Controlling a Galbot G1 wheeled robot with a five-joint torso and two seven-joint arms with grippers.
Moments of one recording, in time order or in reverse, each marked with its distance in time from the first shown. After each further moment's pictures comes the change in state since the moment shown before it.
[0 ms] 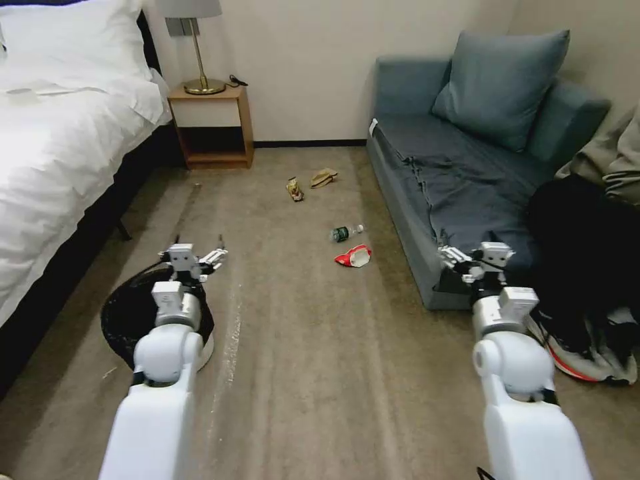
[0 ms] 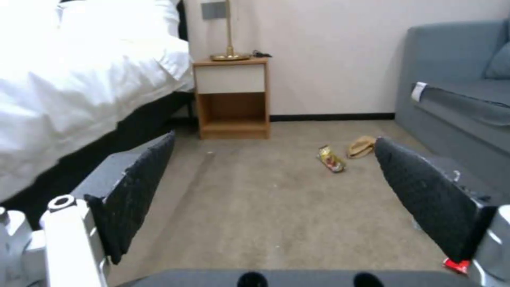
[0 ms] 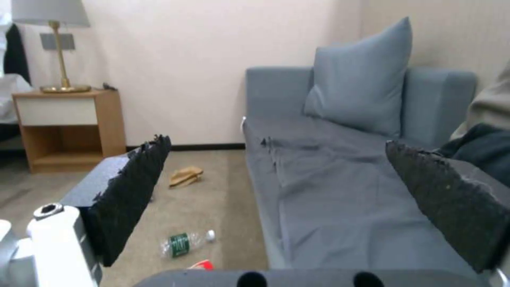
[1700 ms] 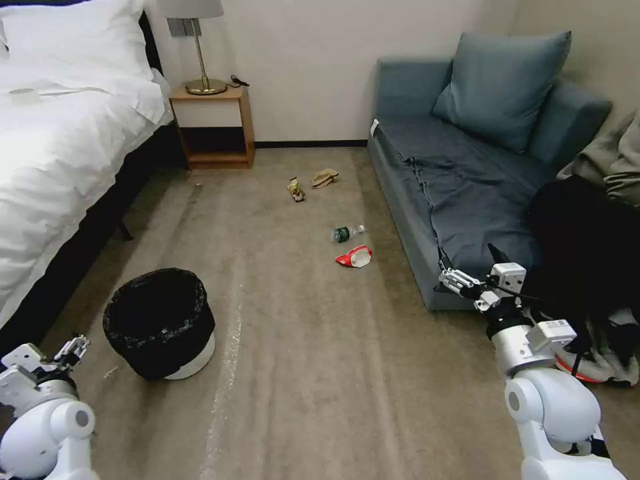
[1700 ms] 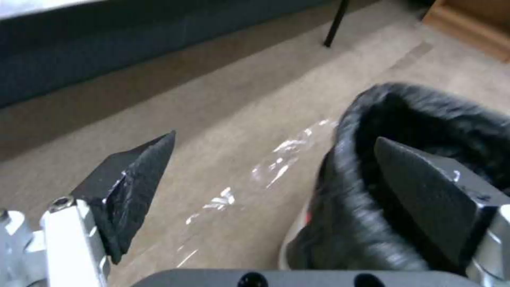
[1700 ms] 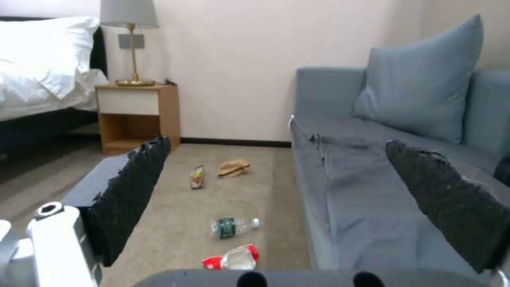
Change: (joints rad) left arm 0.159 -0.066 -0.372 0.074 -0.420 0.187 -0.391; right arm -0.150 -0.024 0.020 0.042 0.052 0.100 -0.164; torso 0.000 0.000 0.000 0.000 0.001
